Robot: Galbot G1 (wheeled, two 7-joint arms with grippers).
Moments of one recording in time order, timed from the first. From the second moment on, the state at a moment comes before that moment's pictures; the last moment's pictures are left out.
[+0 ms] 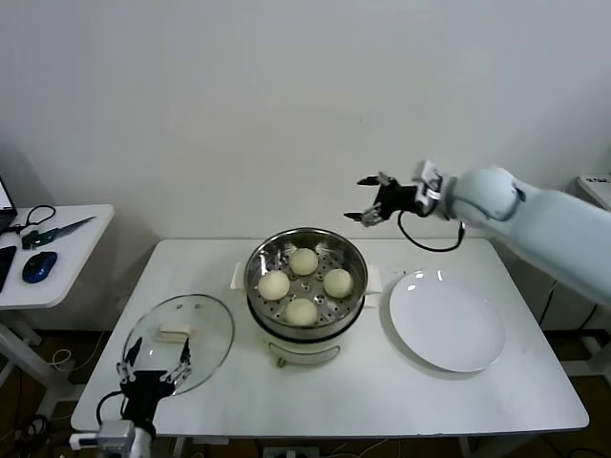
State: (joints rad) left arm 1.70 -1.49 -0.70 -2.12 0.00 0.14 0.01; right arm 0.20 0.62 -0.83 1.50 0.82 -0.21 -0.36
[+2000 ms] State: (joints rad) left arm 1.52 -1.28 -0.63 -1.57 1.34 0.02 -0.44; right arm -1.60 1.18 0.64 1.63 0.46 0.48 -0.19
